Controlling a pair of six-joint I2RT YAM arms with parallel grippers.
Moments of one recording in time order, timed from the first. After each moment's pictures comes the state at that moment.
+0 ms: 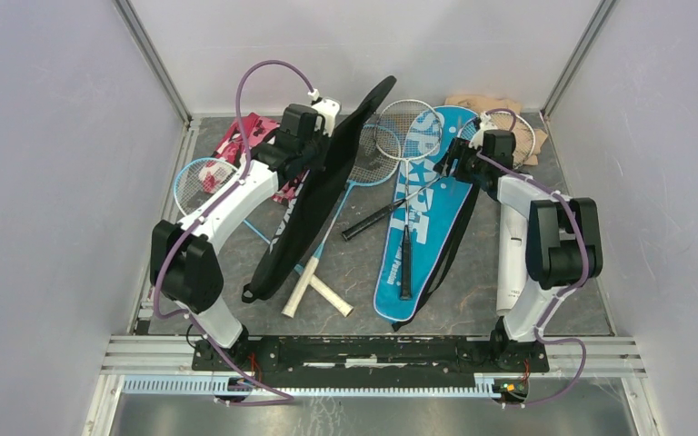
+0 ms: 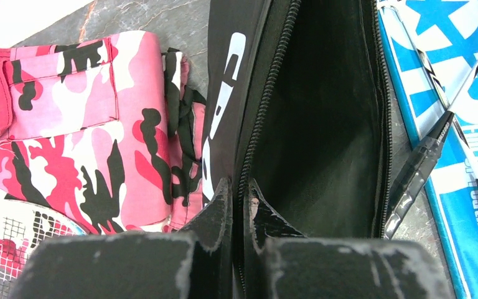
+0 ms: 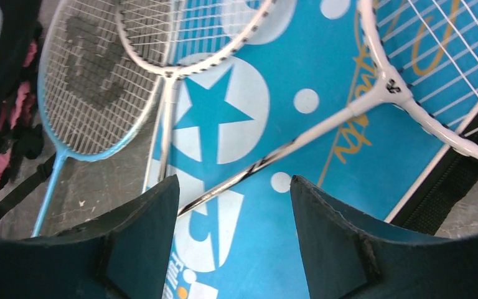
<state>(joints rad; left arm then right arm) -0.47 1.67 1.47 -0.41 -0.10 0.09 0.05 1.77 1.10 0.07 -0.30 0.32</state>
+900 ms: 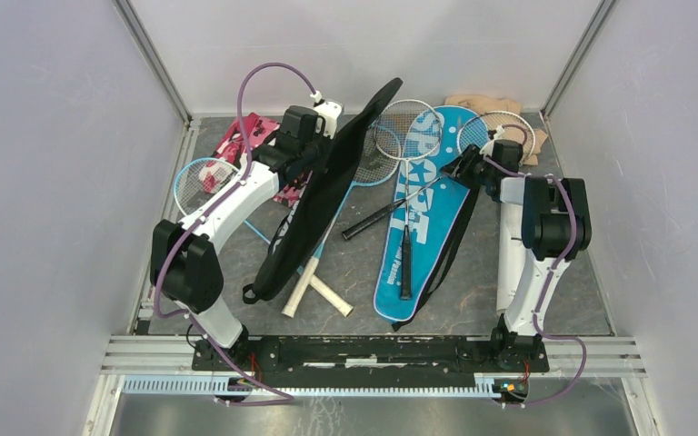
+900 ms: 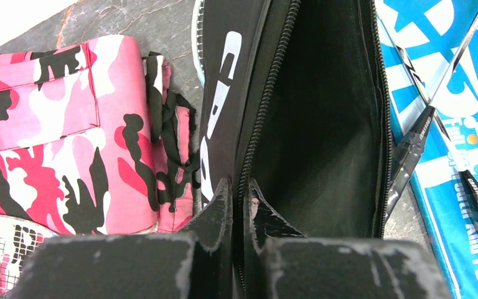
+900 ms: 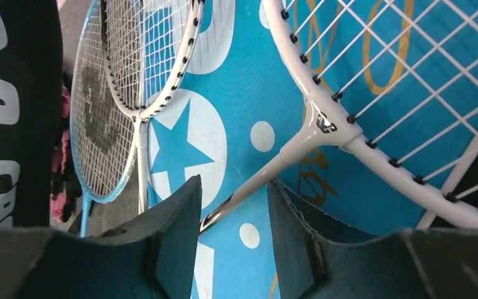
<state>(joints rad) -0.47 1.67 1.45 -0.39 -0.04 0.09 -0.06 2.03 1.12 0.31 -0.48 0.57</state>
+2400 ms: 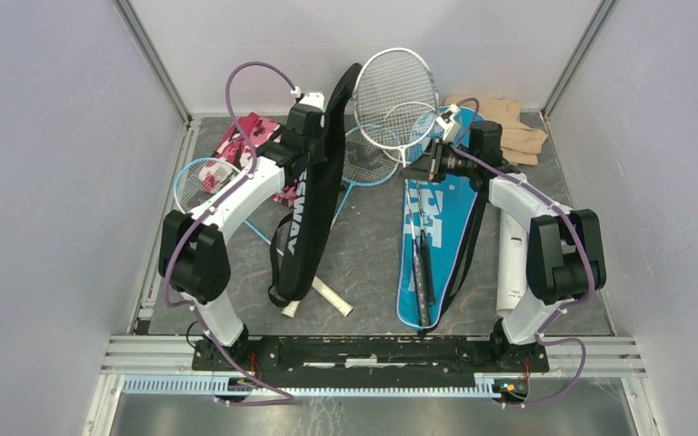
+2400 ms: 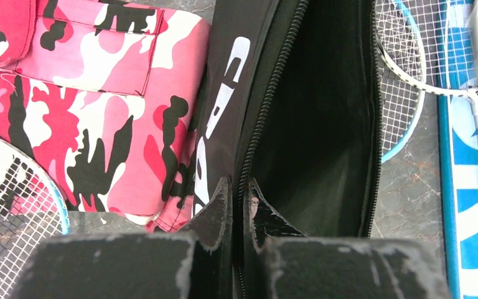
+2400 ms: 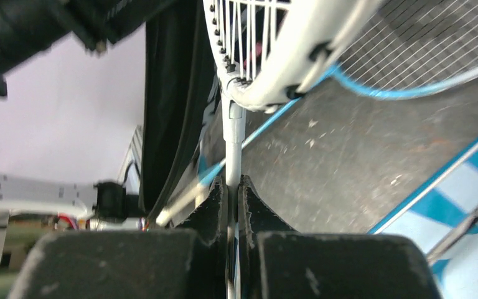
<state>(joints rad) -0.47 1.73 1.48 -0.36 -0.31 -0.17 0.13 1.71 1.13 0.15 -0.92 0.55</state>
